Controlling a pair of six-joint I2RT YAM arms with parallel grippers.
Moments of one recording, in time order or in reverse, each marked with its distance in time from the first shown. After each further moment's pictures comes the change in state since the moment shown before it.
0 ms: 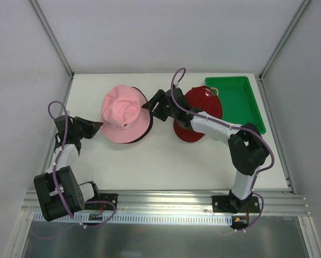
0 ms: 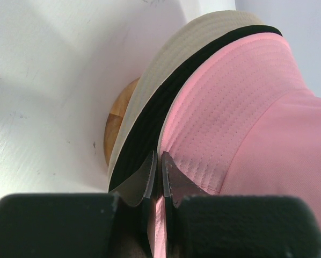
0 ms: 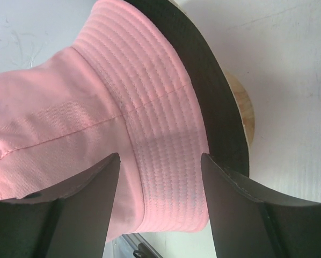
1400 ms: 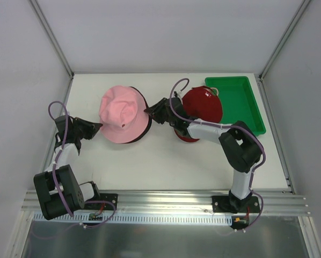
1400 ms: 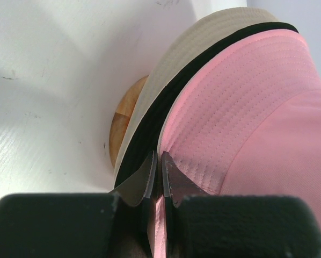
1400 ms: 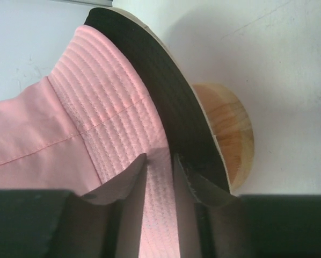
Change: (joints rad) left arm 0.000 0.013 0.005 -0.024 -0.026 0.019; right arm 0.027 0.061 -0.138 0.284 0.085 0.167
